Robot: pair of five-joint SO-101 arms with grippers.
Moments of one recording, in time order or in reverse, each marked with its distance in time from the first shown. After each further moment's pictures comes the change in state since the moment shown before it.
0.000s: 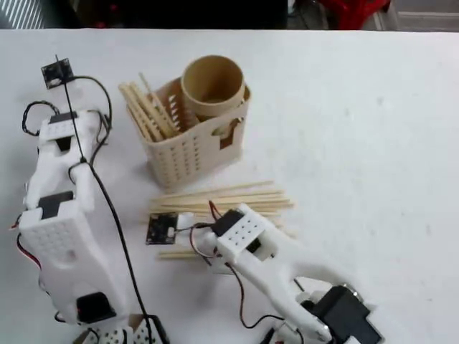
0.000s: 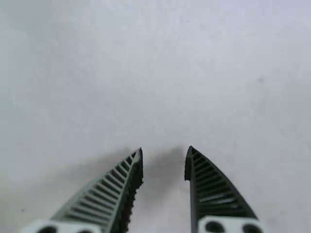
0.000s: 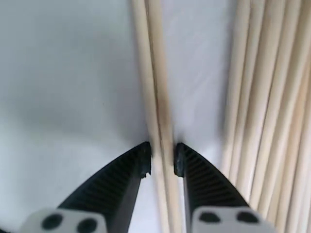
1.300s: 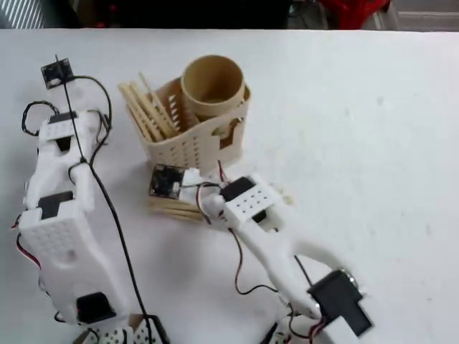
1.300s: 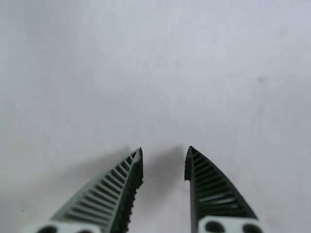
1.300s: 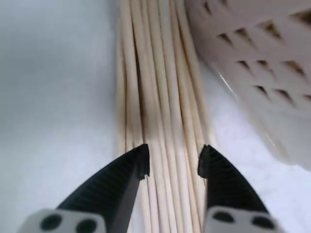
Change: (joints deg) left arm 0.0 0.0 0.0 0.0 0.0; right arm 11.3 5.3 -11.8 -8.0 3.3
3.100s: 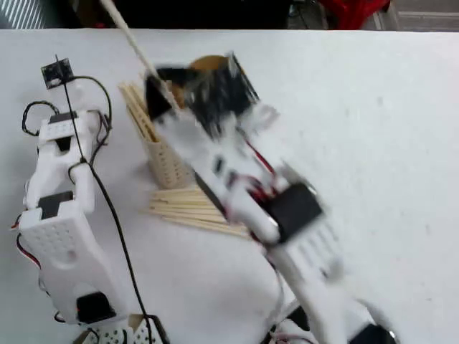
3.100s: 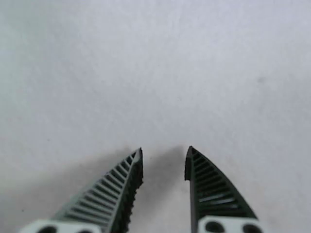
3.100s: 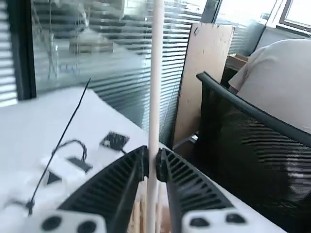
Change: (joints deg) left arm 0.0 0.0 0.0 0.0 0.0; right arm -4.2 -23.1 -33.3 -11.6 -38.8
